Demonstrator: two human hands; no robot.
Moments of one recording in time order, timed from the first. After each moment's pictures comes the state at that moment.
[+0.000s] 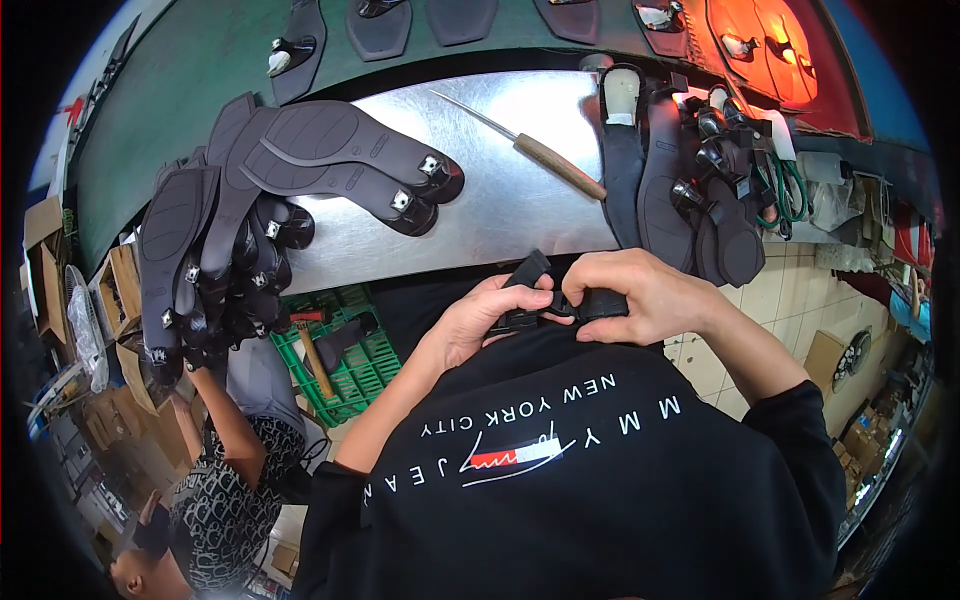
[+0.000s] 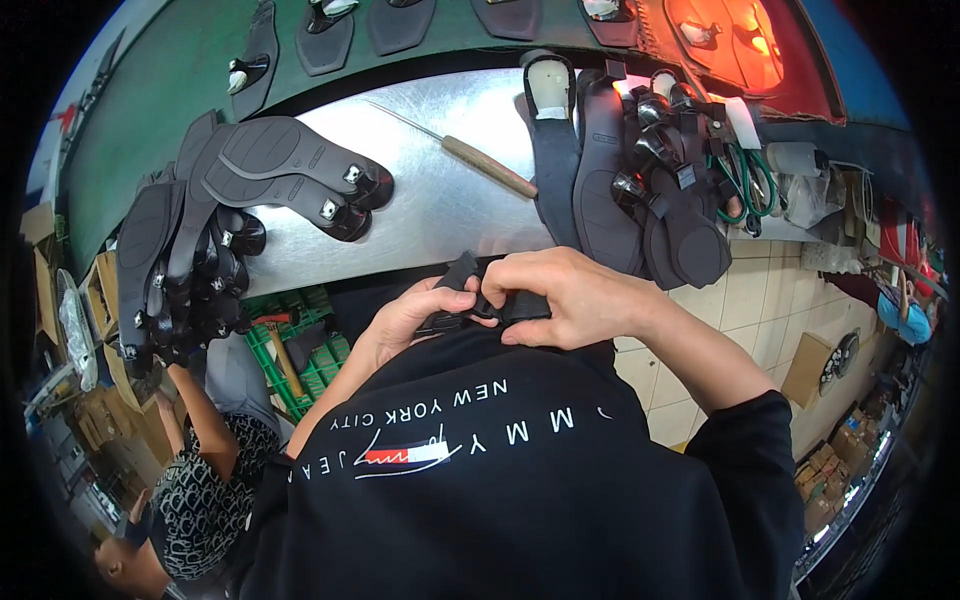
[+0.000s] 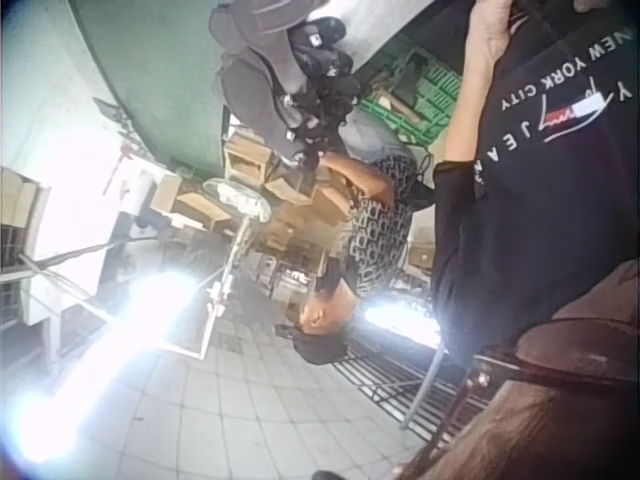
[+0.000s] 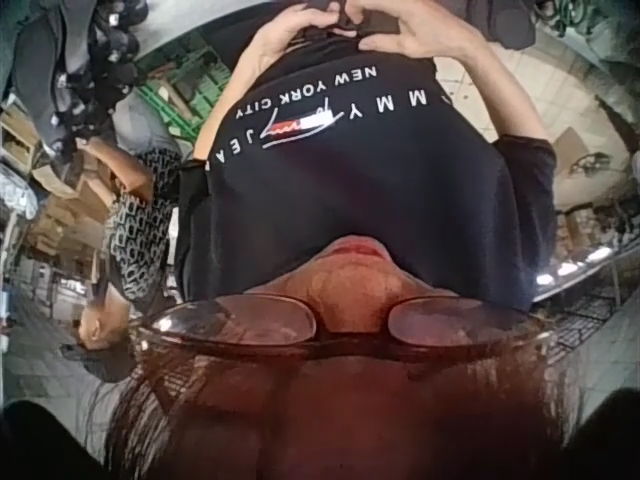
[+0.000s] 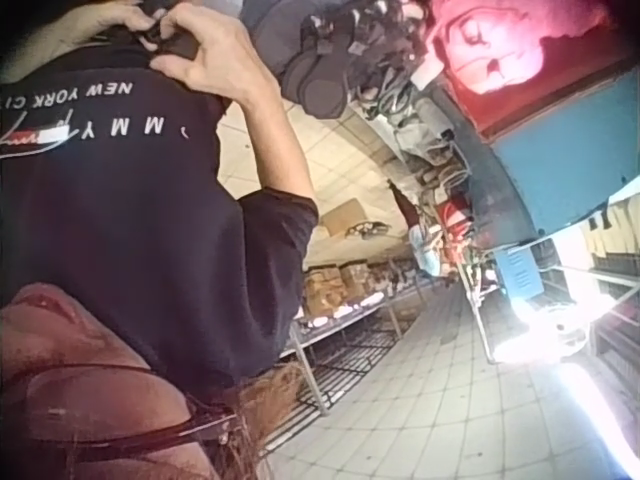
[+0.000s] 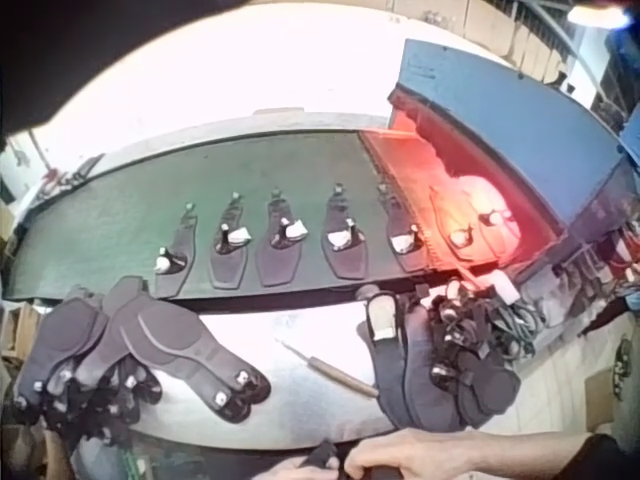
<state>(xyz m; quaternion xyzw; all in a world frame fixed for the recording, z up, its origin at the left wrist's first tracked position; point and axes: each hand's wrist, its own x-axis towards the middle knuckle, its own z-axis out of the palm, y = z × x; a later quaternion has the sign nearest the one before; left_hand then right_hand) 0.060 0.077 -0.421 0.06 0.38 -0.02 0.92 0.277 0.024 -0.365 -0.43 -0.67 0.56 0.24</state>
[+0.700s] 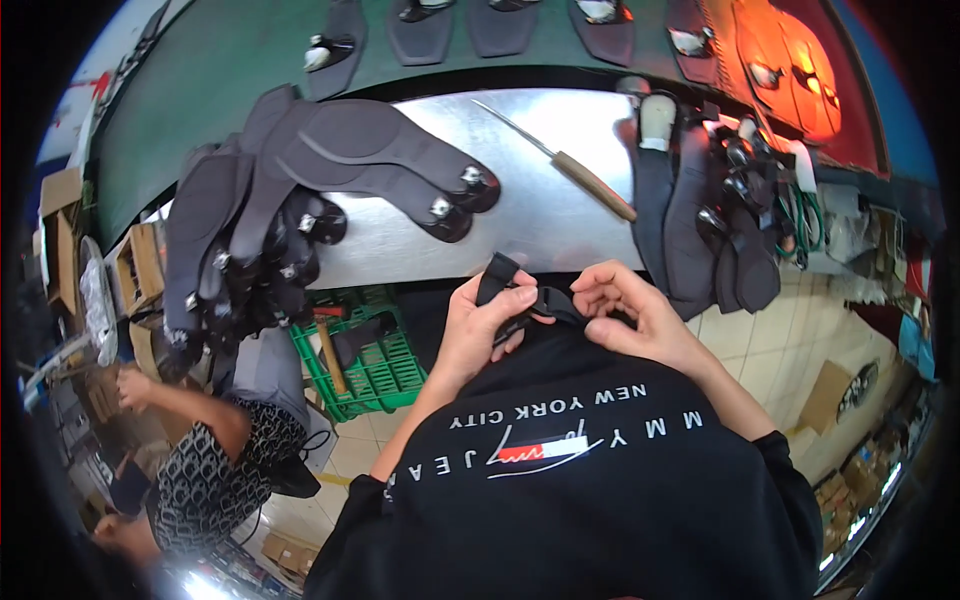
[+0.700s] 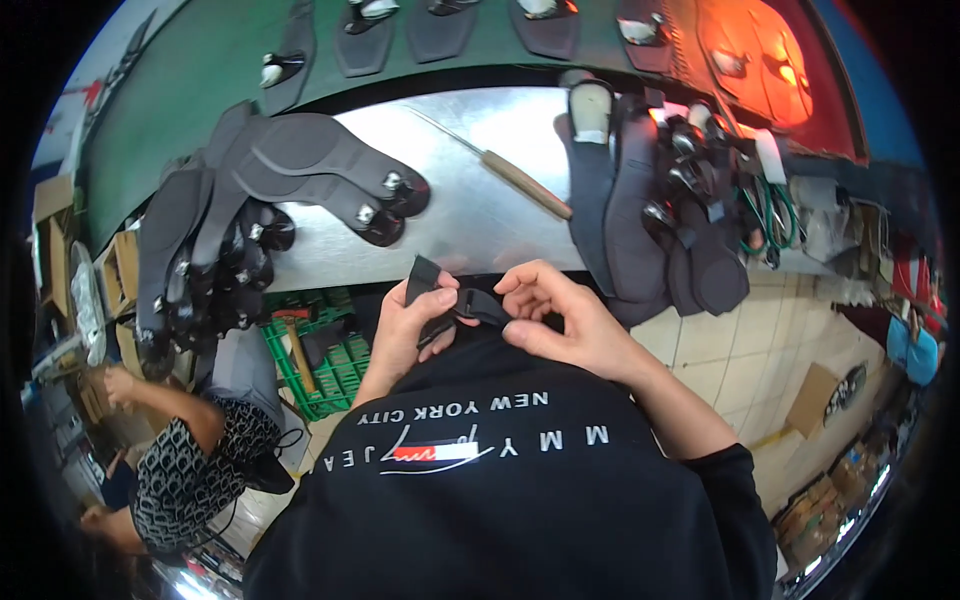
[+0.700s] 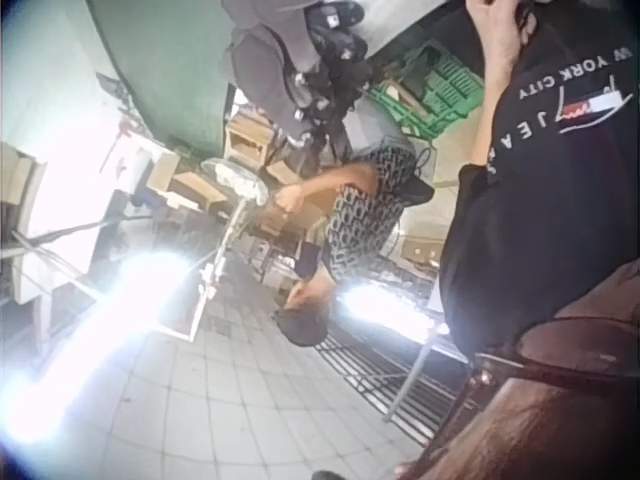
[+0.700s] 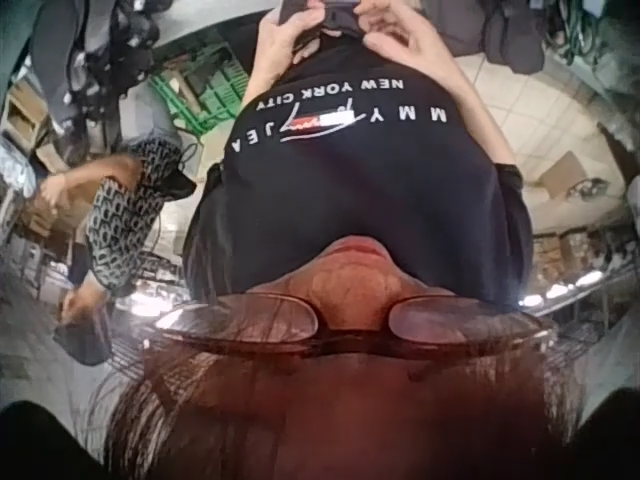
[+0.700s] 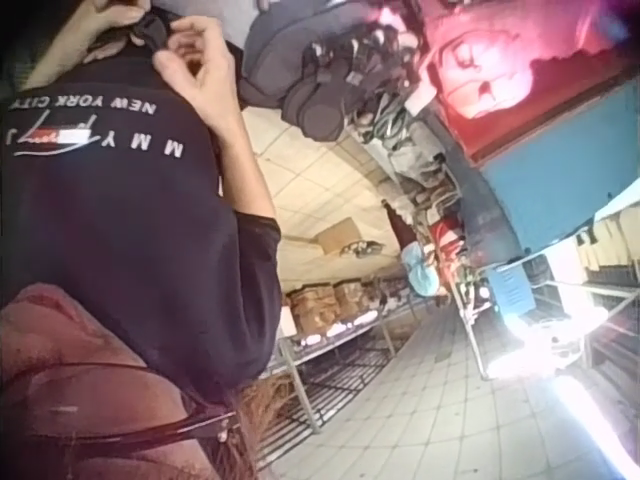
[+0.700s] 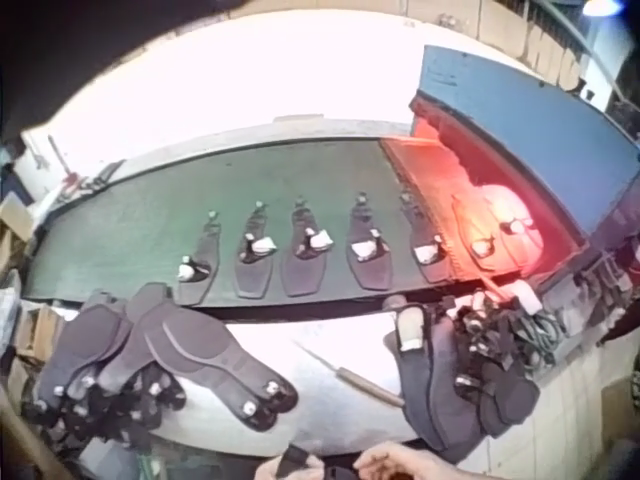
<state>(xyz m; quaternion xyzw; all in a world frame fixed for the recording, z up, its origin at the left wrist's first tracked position) 0.041 0.072 -0.400 0.22 0.45 0.19 0.84 0.244 -0.001 -0.386 -0.52 -0.45 0.60 0.40</state>
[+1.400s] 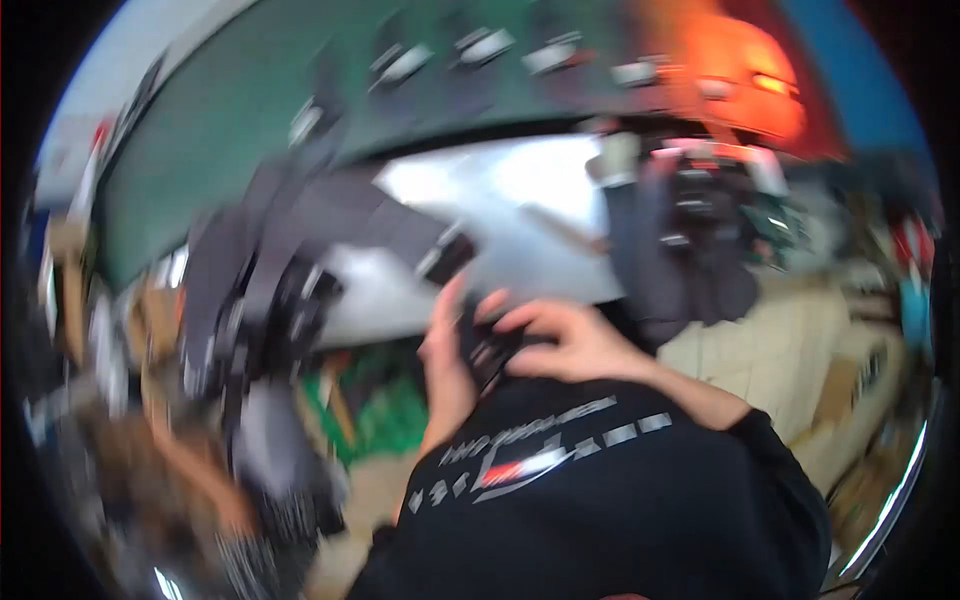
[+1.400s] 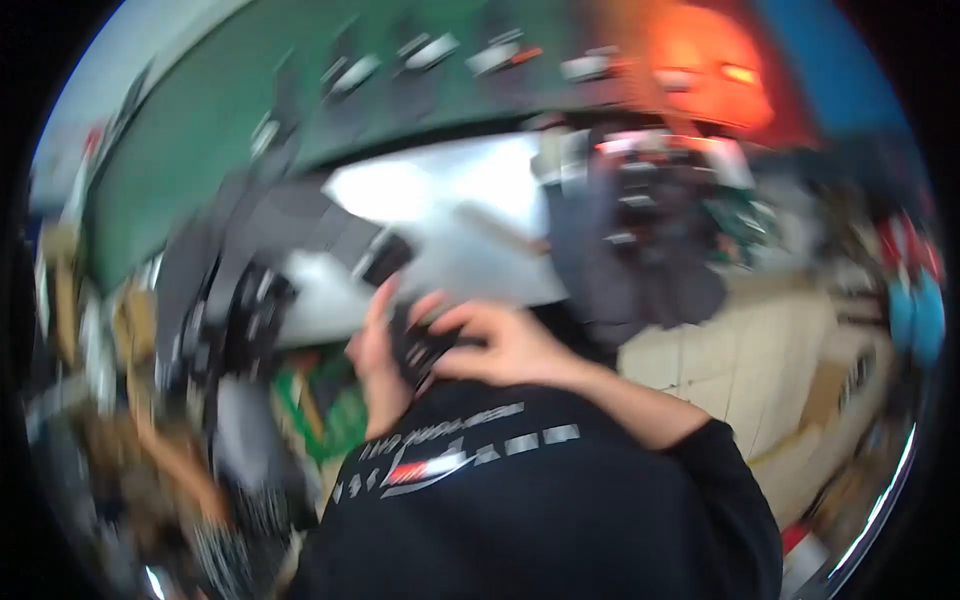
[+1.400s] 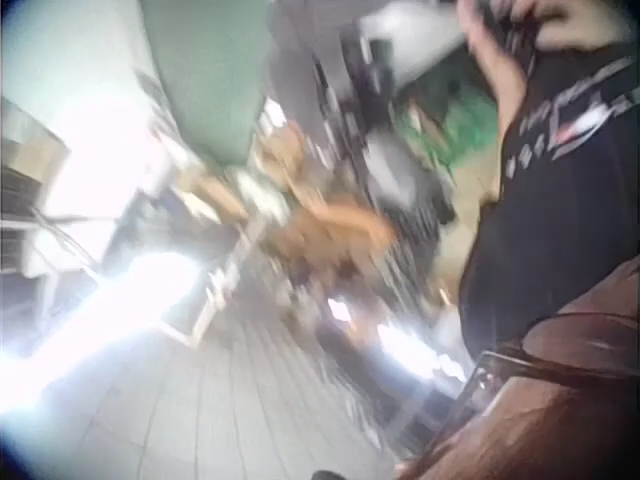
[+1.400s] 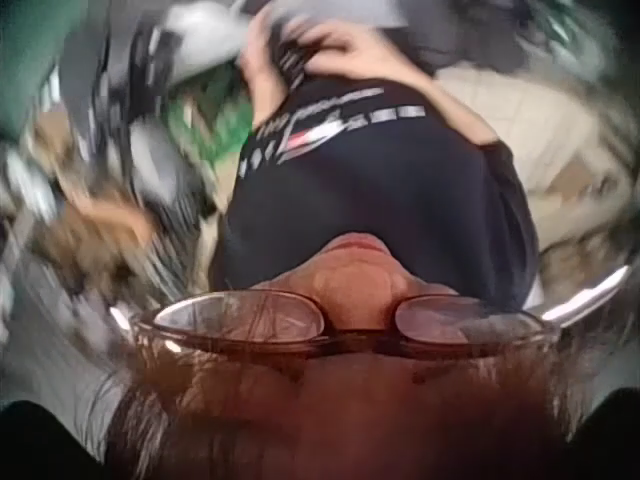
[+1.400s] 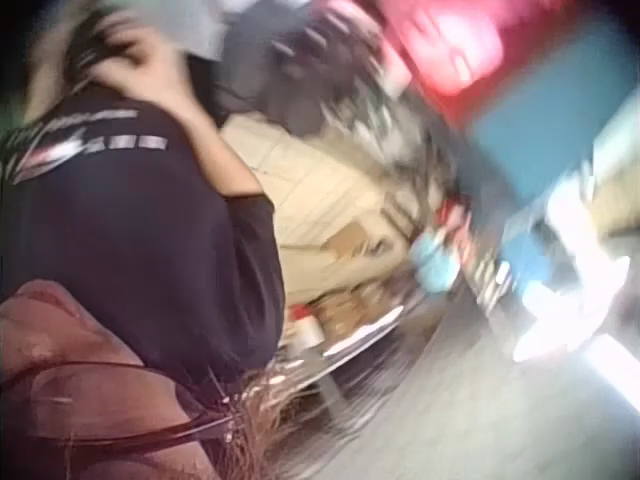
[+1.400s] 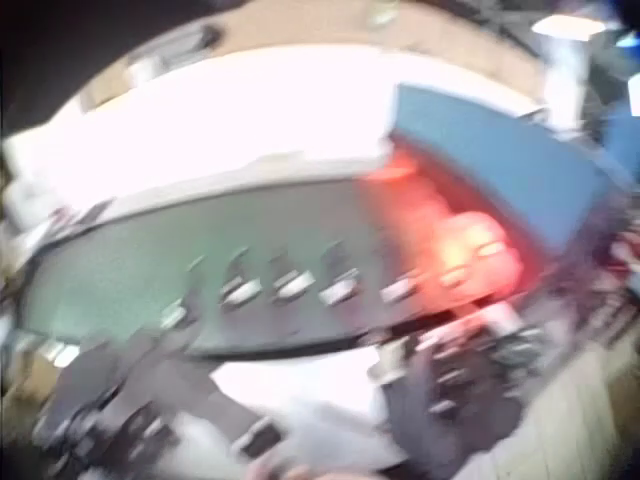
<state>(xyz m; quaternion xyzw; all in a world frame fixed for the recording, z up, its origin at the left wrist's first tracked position) 0.057 0.070 -0.388 0.29 0.47 0.34 0.76 0.215 0.017 -0.389 -0.47 -0.33 0.72 0.38</state>
